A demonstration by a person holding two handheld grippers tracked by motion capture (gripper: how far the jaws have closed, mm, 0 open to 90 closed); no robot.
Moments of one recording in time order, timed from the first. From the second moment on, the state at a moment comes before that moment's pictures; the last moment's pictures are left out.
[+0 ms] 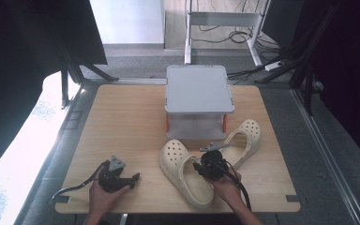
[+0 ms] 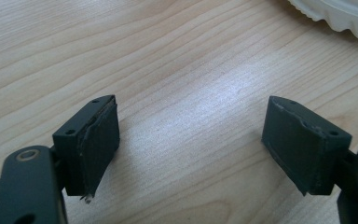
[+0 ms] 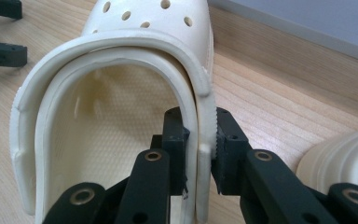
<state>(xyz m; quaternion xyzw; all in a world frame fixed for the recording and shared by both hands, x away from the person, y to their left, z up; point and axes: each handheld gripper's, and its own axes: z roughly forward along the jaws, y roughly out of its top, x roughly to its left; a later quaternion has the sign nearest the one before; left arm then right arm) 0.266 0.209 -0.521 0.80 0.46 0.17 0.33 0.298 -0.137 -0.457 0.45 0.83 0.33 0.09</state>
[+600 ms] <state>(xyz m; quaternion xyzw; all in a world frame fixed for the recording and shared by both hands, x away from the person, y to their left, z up) 0.268 0.209 -0.521 0.80 0.46 0.17 0.33 0.277 -0.167 -0.436 0.43 0.81 0.37 0.10</state>
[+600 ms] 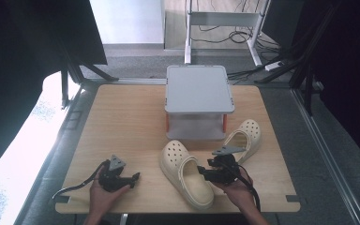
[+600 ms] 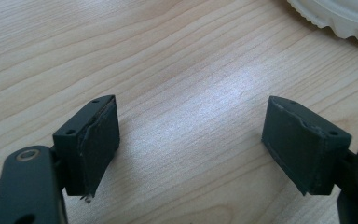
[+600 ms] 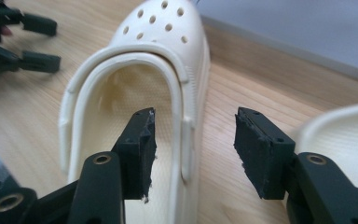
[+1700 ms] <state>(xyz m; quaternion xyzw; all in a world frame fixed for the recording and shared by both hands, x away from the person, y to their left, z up) 0.269 0.208 -0.521 0.80 0.46 0.17 0.33 0.296 -0.218 -0.438 0.50 0.78 0.34 0.15</state>
